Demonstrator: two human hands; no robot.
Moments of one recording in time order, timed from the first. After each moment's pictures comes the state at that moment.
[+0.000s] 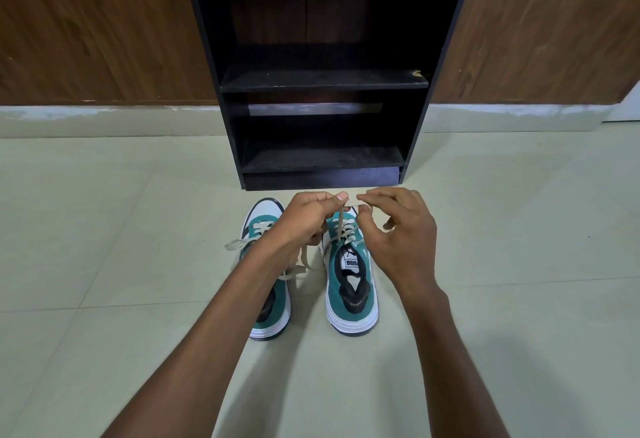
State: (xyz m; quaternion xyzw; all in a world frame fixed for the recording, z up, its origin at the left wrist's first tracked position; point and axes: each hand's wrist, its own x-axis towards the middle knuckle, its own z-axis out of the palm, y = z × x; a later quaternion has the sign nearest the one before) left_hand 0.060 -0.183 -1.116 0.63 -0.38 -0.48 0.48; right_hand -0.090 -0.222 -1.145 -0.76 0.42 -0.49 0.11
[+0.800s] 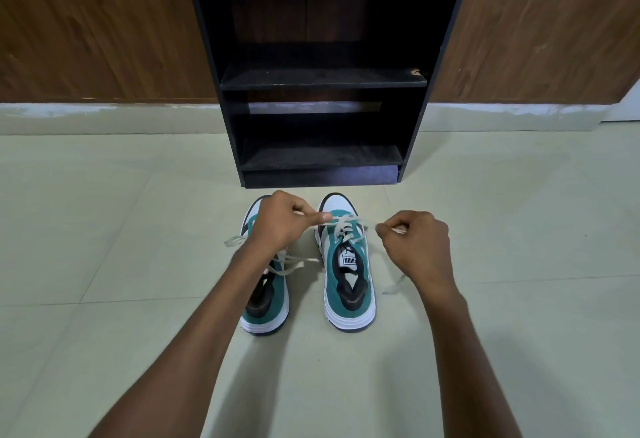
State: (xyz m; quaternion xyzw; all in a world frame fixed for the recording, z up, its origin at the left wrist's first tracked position) left_hand 0.092 -0.187 -1.149 0.76 -0.46 -0.25 0.39; right_hand -0.114 -0.227 -1.137 -0.68 0.62 -0.29 0.27
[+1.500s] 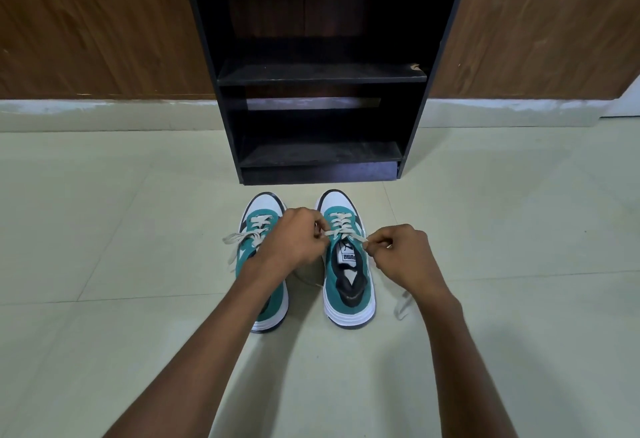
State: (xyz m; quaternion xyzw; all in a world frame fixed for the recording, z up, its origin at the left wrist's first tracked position) left_hand 0.069 -0.180 -1.164 0.77 -0.57 -0.18 0.23; right_hand -0.116 -0.227 -1.165 -0.73 0.57 -0.19 0.32
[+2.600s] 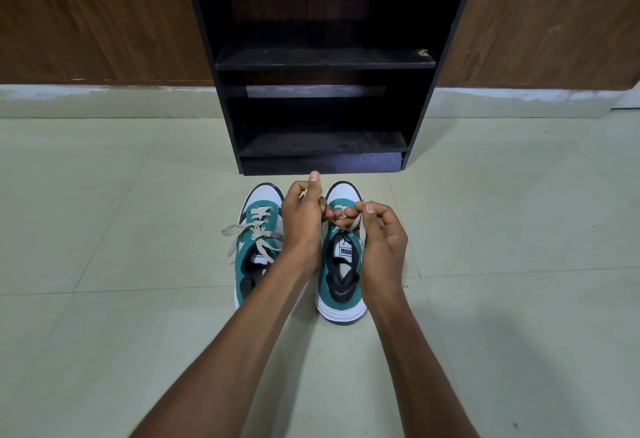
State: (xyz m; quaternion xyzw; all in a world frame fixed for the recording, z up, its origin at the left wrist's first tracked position) left_hand 0.039 -0.203 -1.172 0.56 -0.17 -0.38 0.71; right_hand -0.063 -0.197 -1.182 -0.46 0.42 -0.55 0.55
